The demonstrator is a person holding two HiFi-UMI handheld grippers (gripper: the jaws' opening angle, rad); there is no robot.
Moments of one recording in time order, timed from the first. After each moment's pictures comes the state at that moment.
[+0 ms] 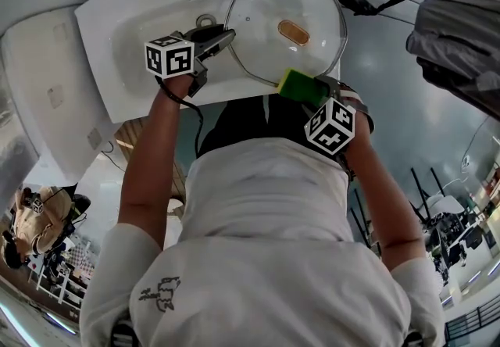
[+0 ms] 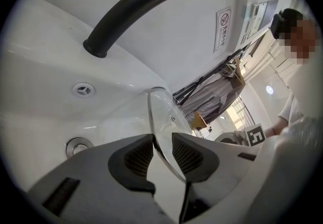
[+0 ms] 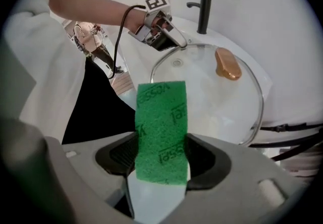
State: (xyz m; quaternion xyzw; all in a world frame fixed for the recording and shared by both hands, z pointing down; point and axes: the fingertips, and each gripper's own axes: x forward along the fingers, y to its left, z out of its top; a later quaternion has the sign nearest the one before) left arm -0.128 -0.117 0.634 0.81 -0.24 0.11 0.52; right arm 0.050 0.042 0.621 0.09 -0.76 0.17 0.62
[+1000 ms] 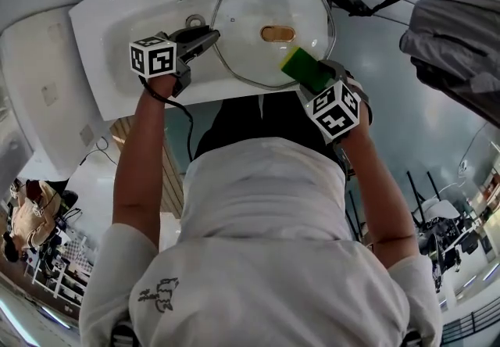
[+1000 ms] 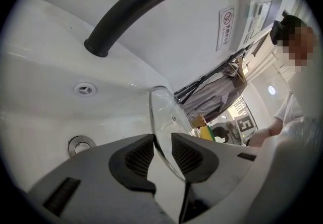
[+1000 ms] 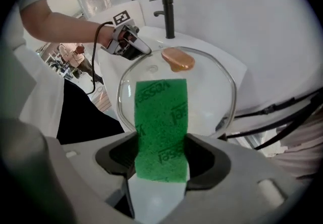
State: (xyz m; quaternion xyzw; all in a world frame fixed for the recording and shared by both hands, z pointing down) left arm -0.129 -0.115 0.634 0.81 -0.24 0.13 0.52; right arm 0.086 -0.012 0.619 0.18 -0.76 0.21 0.59
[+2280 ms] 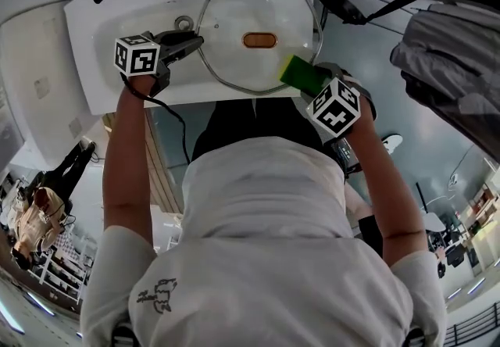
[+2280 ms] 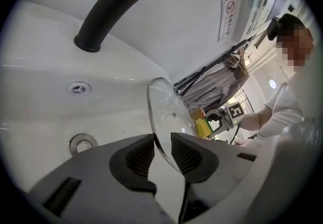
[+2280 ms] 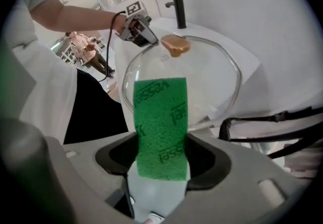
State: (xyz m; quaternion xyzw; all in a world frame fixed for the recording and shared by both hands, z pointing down) left arm -0.122 -0.111 0.637 0.80 -0.21 0.18 0.53; right arm 0.134 -0.023 0.625 0.06 -0.76 0.20 0.61
